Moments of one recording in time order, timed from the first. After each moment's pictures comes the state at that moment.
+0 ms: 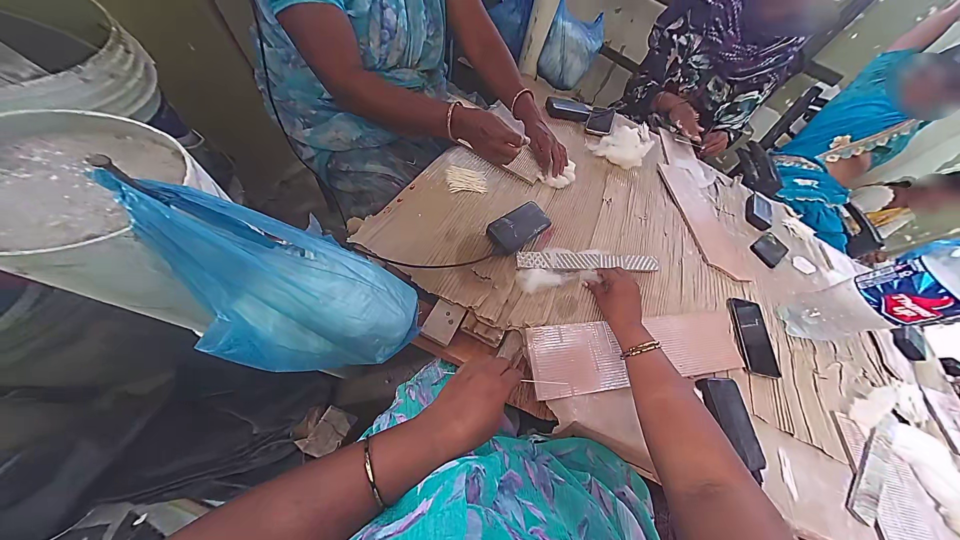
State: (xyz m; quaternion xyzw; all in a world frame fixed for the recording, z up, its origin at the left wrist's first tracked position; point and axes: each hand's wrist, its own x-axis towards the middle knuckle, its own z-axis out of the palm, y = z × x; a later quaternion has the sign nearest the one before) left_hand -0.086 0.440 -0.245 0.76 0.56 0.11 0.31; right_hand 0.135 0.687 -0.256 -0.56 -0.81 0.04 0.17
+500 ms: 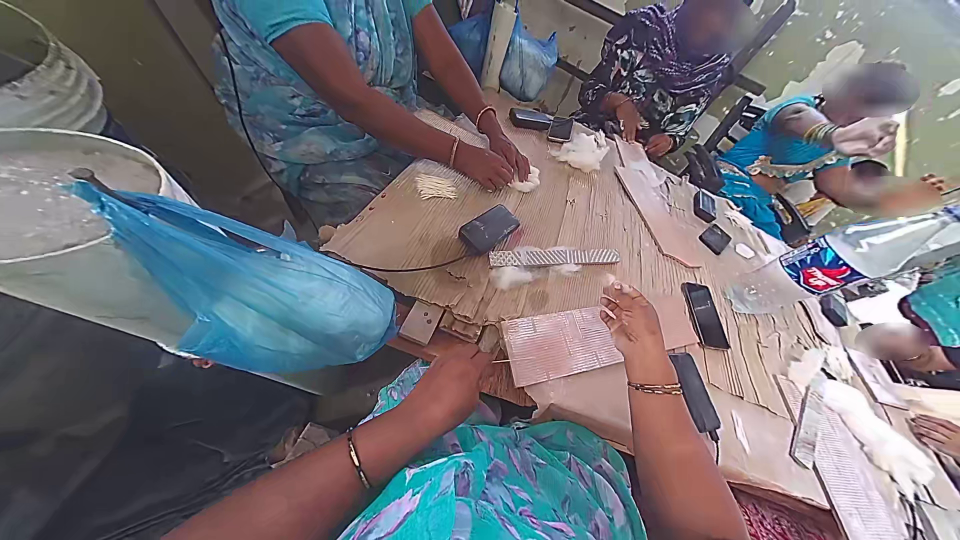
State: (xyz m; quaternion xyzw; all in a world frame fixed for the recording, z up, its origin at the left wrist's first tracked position) left_hand -0.089 0.441 -0.250 0.74 0.59 0.13 0.29; right_hand 0.163 0.604 -0.196 -0.59 -0.38 0.48 0.53
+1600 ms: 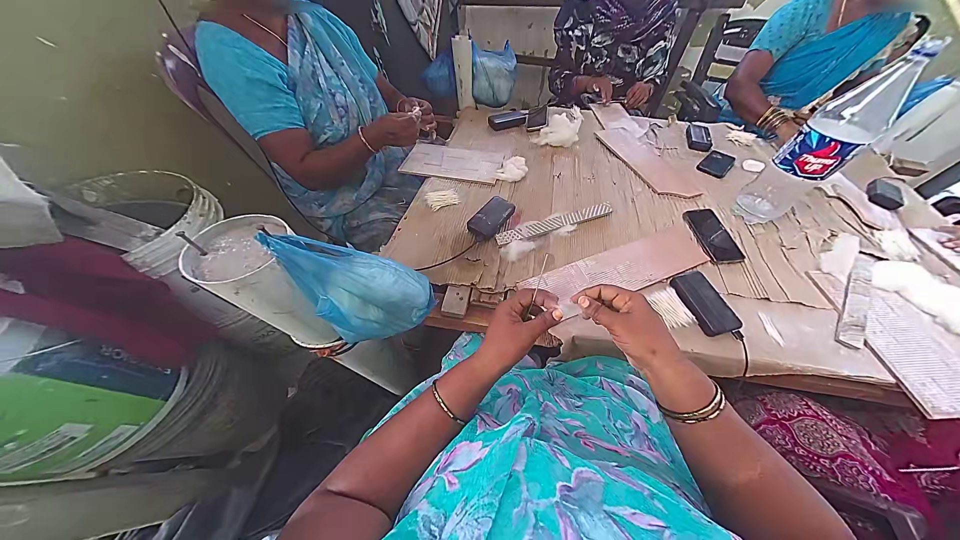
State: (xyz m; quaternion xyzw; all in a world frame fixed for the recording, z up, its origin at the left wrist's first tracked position) left_hand -0.040 0.401 -0.204 0.55 0.39 0.54 0.51; right_hand 0.156 0.419 -0.160 -0.47 -0.64 0.46 0.40
